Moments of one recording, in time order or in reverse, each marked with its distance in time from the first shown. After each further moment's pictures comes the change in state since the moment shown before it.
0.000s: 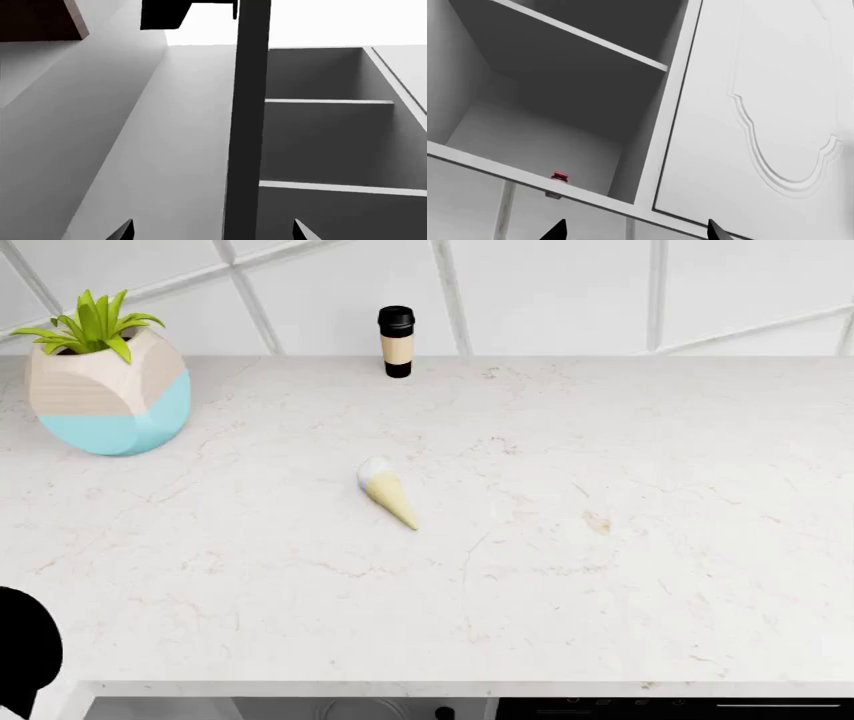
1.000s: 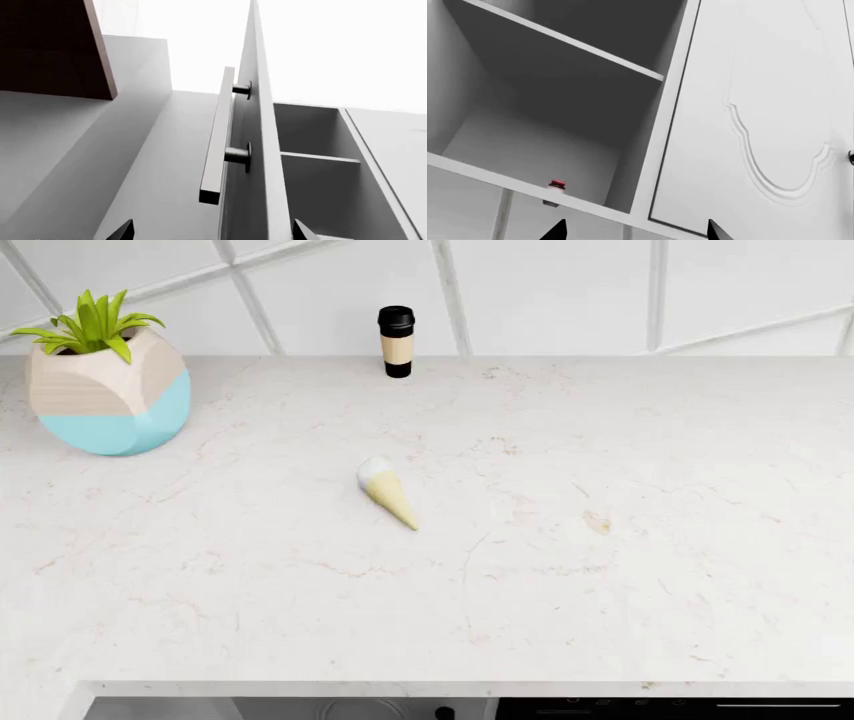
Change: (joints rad) left arm -0.280 -0.439 -0.386 0.029 -1.469 -0.092 -0.912; right arm 0.063 0.015 0.013 0.016 0.133 0.022 0.094
